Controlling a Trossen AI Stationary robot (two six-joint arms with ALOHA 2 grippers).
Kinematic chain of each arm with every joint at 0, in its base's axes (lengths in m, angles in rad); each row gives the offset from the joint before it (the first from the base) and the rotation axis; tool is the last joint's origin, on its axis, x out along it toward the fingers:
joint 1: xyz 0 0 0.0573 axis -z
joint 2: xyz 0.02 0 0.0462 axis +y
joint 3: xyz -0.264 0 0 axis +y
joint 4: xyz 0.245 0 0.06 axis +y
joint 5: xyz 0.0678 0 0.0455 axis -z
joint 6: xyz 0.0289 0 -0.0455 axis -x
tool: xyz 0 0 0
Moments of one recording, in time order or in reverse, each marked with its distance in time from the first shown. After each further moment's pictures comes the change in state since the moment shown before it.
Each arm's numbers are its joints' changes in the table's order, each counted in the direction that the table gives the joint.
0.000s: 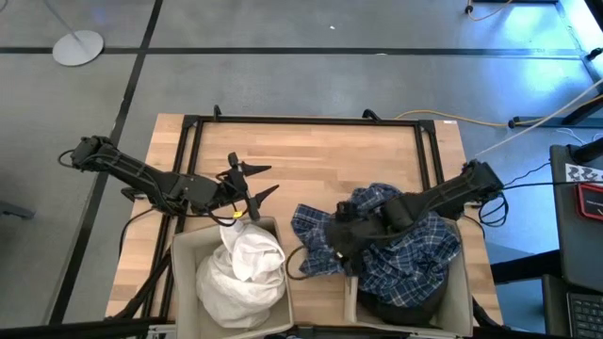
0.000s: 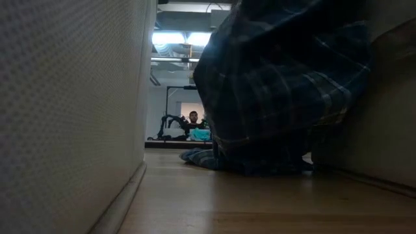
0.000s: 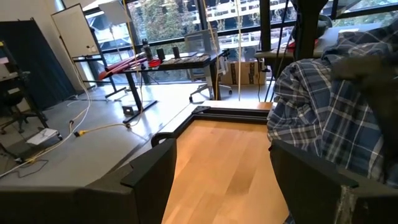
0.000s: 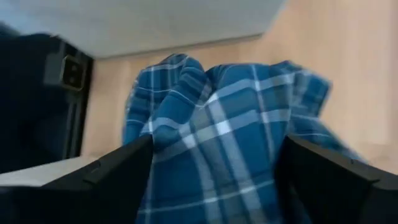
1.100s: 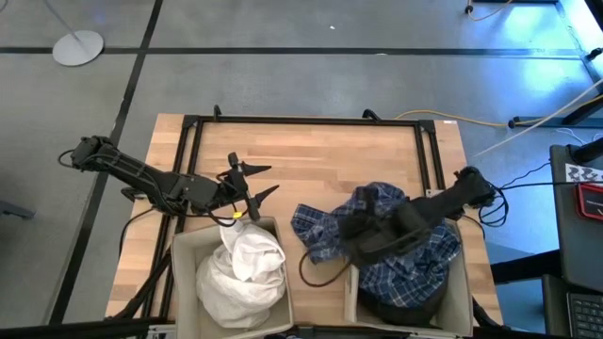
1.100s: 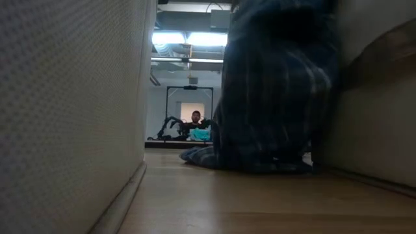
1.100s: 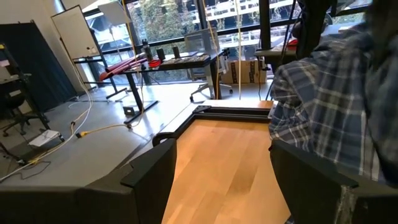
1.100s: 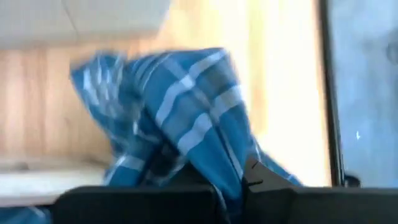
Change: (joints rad) left arm 0.000 0.000 0.000 0.005 0.000 -0.013; right arm -0.094 0.083 -0.365 0.491 0.411 -0.095
